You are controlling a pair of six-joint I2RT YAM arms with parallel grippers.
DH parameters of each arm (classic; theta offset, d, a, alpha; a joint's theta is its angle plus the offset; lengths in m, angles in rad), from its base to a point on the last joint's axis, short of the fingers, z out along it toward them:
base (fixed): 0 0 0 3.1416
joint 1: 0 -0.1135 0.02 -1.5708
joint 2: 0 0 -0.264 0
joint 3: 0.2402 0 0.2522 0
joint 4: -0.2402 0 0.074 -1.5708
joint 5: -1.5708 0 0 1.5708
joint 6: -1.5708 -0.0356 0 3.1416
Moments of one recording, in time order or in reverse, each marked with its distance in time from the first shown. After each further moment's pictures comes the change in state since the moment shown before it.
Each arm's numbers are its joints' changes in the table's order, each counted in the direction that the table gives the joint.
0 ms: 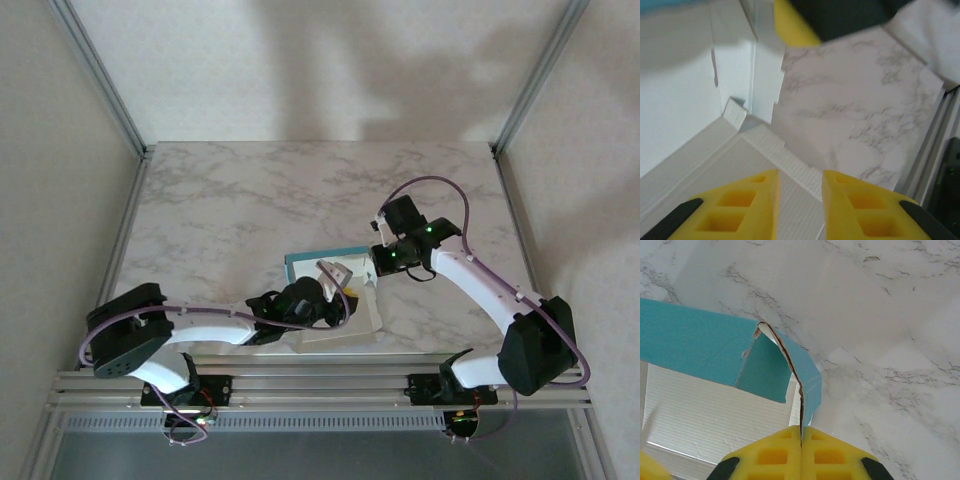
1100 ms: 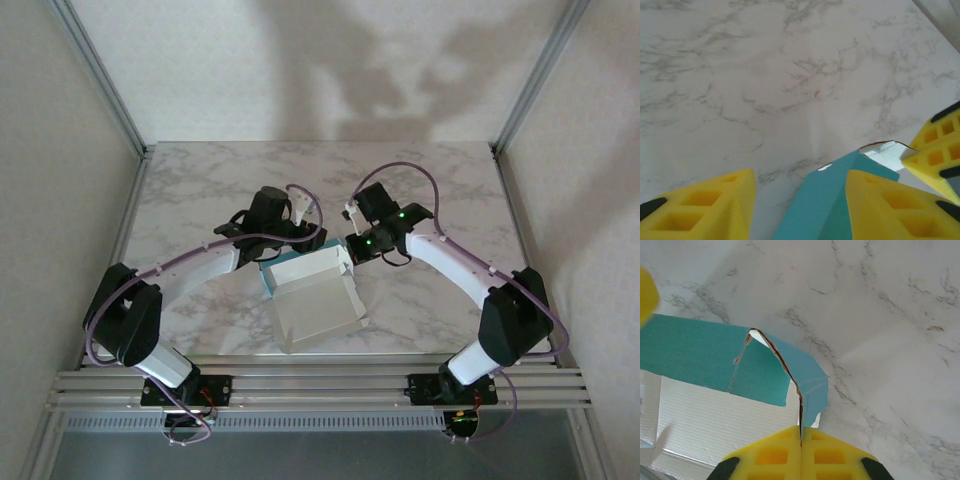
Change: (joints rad) left arm -0.521 -0.084 0.412 -0.554 -0.396 -0.248; right arm -0.095 -0.191 0.180 0.053 0.035 0.039
